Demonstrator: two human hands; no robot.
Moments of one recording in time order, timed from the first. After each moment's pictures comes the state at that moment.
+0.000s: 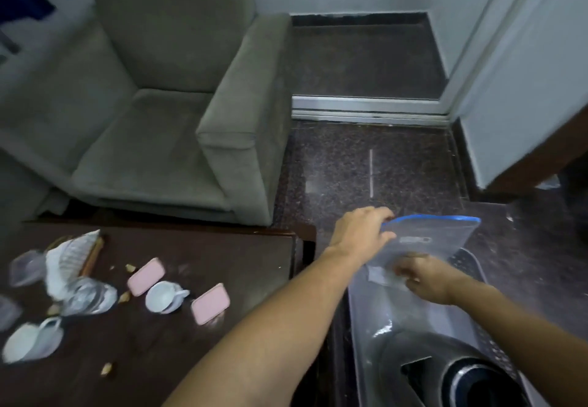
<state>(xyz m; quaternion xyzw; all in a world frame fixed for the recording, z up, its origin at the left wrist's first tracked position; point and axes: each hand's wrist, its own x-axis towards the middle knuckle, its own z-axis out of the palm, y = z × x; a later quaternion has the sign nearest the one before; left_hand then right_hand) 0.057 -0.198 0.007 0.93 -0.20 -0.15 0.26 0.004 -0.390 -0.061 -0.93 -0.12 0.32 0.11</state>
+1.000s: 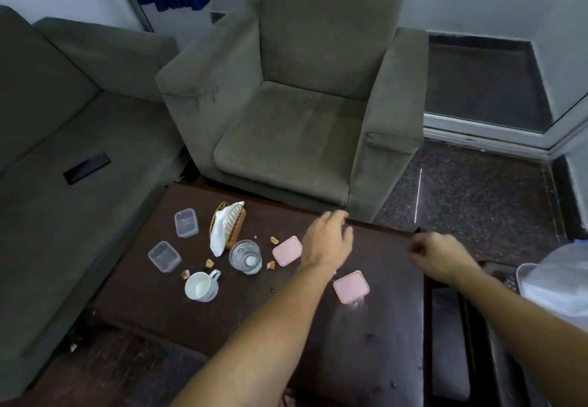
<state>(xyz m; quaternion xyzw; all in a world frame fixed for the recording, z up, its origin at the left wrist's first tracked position) -0.012 0.211 0.029 0.94 0.04 -0.03 0.33 0.001 -0.019 0.052 -0.97 0.00 0.22 0.11</state>
